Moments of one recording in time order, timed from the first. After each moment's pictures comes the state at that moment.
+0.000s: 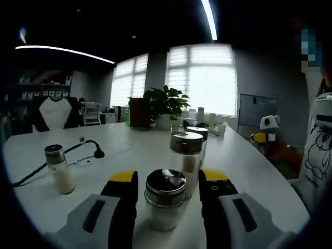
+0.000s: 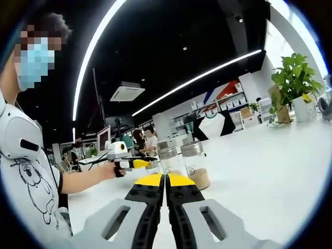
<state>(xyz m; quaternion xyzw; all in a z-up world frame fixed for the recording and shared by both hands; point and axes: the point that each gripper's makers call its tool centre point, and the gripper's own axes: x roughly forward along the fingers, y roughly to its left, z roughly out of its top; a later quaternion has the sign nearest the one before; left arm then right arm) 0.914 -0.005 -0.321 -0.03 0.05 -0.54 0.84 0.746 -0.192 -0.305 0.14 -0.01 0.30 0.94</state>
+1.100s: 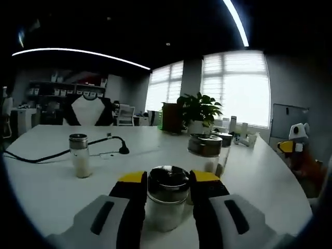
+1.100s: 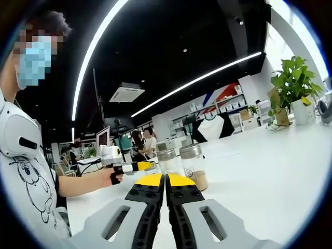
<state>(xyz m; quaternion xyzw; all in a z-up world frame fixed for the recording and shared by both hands) 0.913 -0.003 -0.331 -0.03 0.05 -0.42 0.91 0.745 -0.194 -0.301 0.13 -0.02 0.30 0.95</state>
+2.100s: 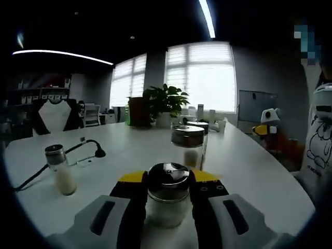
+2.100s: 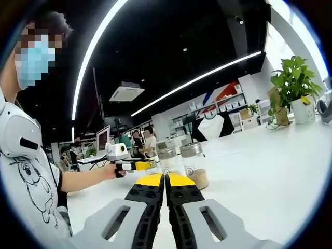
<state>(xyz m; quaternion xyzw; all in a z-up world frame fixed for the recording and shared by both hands) 0.896 -0.018 -0.333 0.02 0.06 -0.58 0.81 0.741 -0.194 -0.305 0.13 -0.01 0.30 0.95</state>
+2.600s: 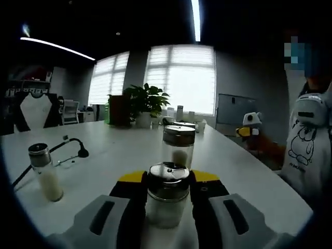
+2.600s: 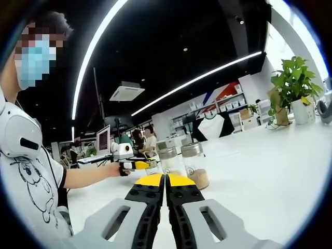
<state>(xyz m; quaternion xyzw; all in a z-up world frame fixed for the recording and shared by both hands) 0.899 -0.014 -0.334 -0.01 0.06 -0.64 0.76 0.739 -0.193 -0.303 0.13 -0.01 0.30 0.95</state>
